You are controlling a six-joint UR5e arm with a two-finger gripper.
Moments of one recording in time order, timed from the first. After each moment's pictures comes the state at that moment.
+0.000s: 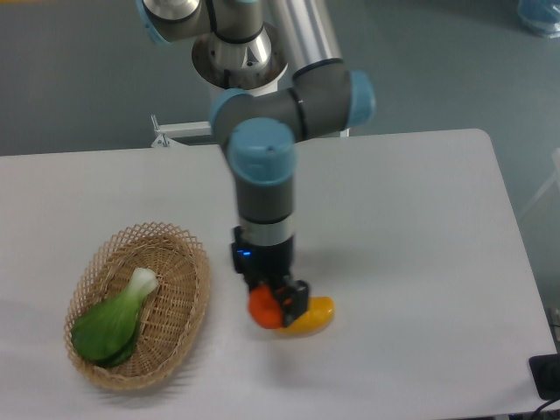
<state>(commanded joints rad) 2.42 -1.93 -1.63 -0.77 1.47 1.14</state>
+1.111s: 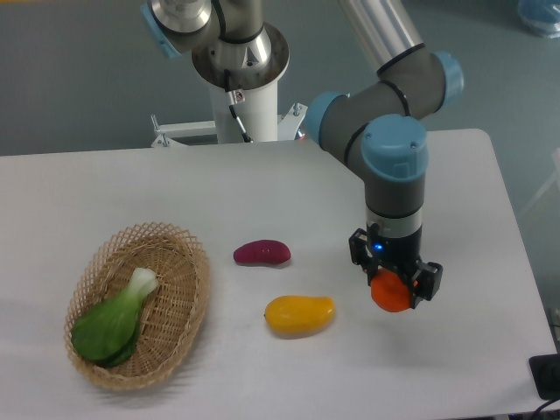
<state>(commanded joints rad) 2.56 -2.01 -1.52 -0.90 1.55 1.25</state>
